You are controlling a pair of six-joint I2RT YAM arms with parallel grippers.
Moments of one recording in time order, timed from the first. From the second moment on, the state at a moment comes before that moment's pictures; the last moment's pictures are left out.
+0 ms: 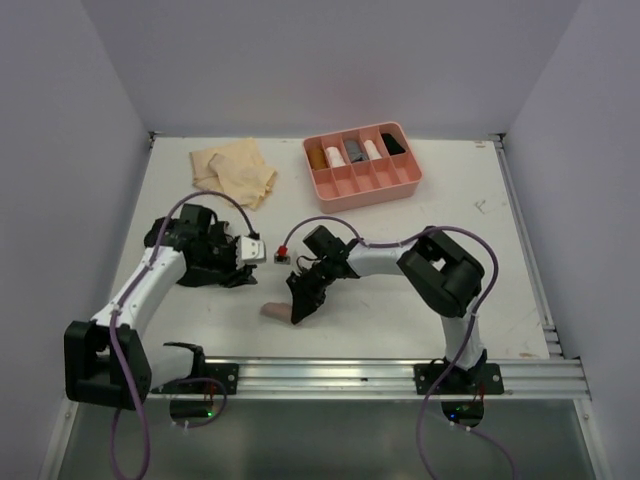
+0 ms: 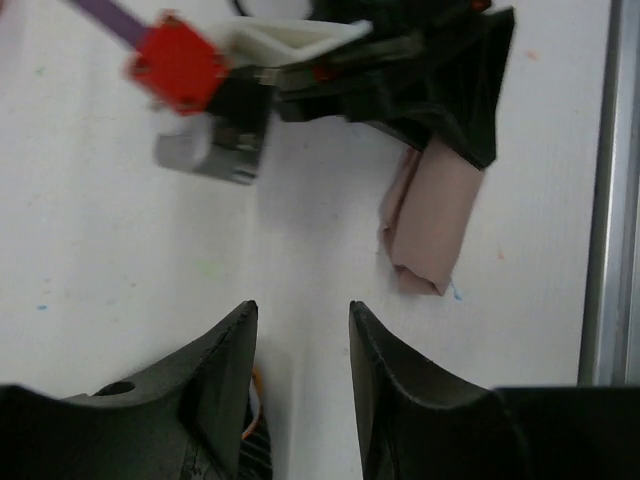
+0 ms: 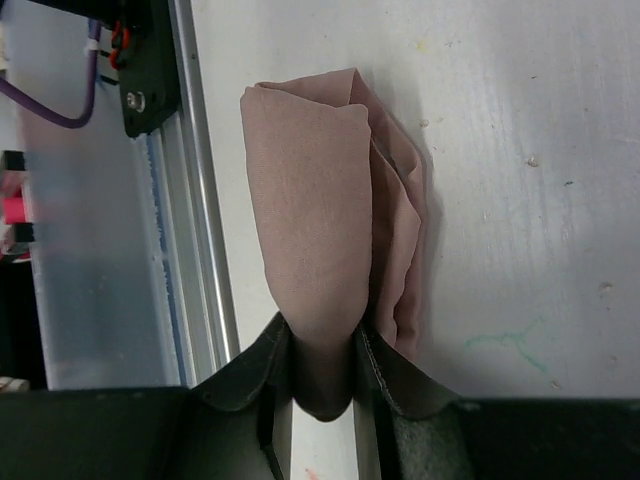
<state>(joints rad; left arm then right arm) -0.12 1.24 0.86 -0.84 0.84 1.17 0.87 1.99 1.11 -0.18 -0.84 0.02</state>
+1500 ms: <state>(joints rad) -0.79 1.04 0.42 -0.37 0.39 1.13 0.79 2.14 1.14 -0.18 -1.12 0.17</state>
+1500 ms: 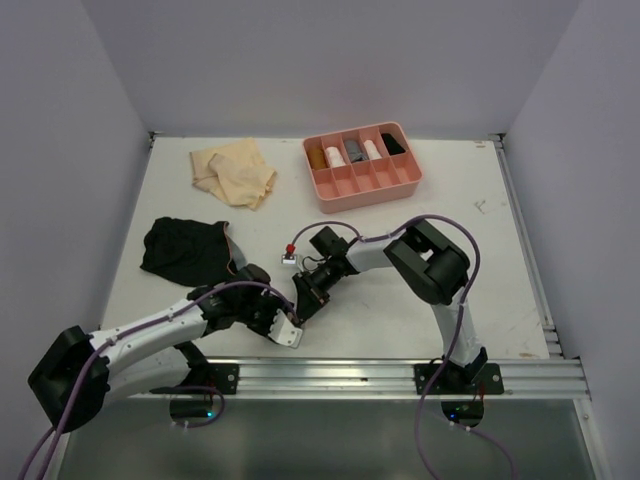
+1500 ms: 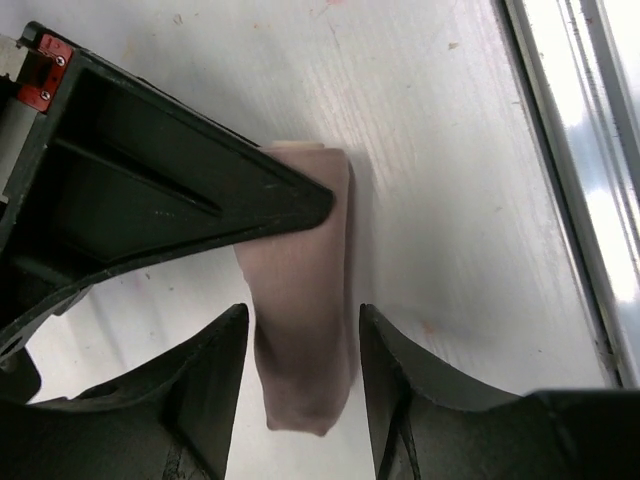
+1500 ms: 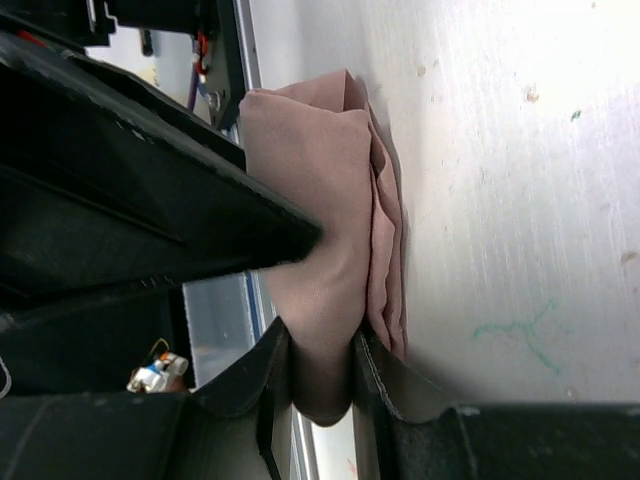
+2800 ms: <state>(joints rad) -0.78 1.16 0.51 -0.41 0.44 1.01 0.79 2.08 1.13 -0.28 -1.02 0.11</state>
